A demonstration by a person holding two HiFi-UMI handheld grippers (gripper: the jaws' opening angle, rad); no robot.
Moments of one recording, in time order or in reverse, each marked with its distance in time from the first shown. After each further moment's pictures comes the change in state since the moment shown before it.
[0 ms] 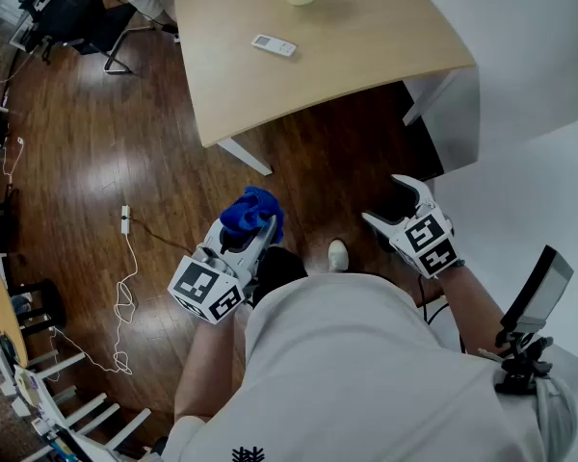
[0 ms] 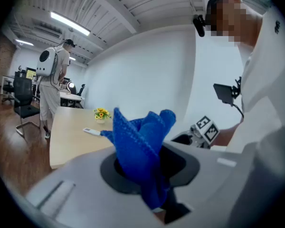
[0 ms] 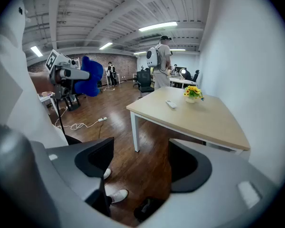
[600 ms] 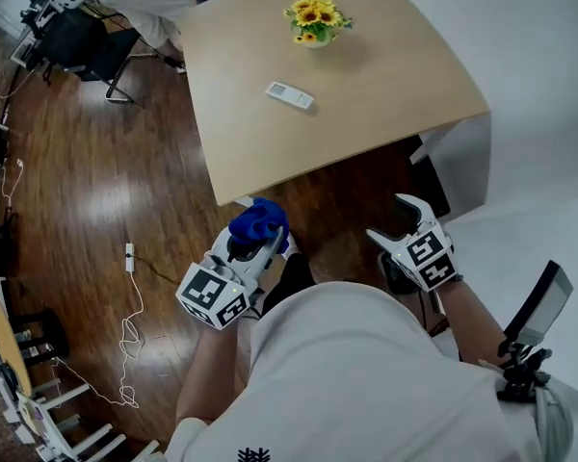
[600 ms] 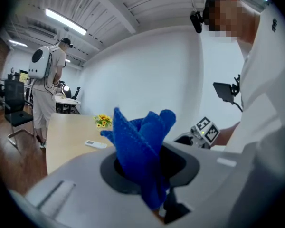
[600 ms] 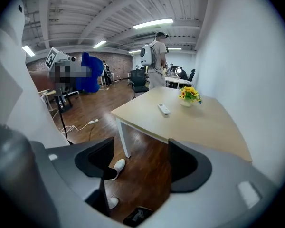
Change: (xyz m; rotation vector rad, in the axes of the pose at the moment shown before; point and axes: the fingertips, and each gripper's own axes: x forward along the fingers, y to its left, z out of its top) left arm 0.061 0.107 0.044 0.031 -0.025 -0.073; right arm 0.077 -0.068 0.054 0.031 0.030 -0.076
